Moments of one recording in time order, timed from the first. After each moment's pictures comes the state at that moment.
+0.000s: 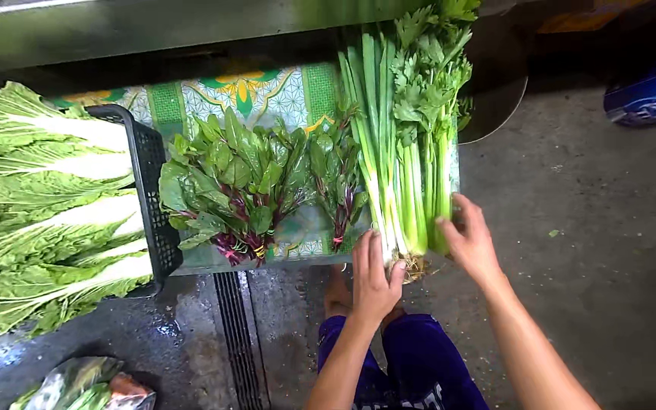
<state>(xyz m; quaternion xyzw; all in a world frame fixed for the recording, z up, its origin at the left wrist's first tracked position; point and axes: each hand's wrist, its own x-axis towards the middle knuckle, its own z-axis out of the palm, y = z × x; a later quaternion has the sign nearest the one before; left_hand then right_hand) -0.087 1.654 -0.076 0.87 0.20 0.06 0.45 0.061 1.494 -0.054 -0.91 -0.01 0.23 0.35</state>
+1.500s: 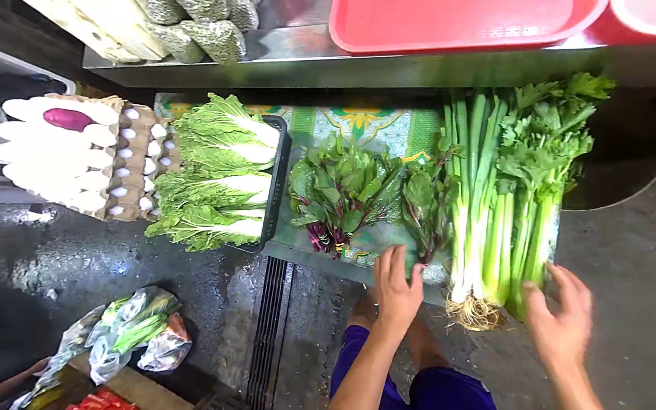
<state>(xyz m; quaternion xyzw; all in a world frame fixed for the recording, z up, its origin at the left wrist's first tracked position) -0.092 1.720 -0.057 0.86 0.36 0.12 0.35 0.032 1.500 -0.052 -0.92 -0.06 0.11 0.38</state>
